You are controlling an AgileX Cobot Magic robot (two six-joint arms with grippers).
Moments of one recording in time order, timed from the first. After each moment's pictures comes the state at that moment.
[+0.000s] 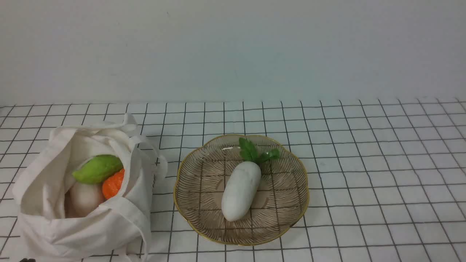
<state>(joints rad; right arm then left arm) 0.17 -0.01 0.03 -0.06 0.36 0.10 -0.05 -0.01 0.03 -0.07 0.37 0.12</state>
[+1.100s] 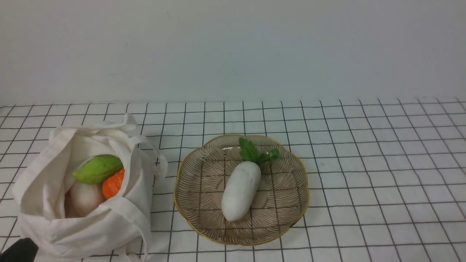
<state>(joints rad) 0.17 -0.01 0.03 -0.06 0.36 0.10 -0.05 -0.01 0.03 -0.37 0.18 0.00</state>
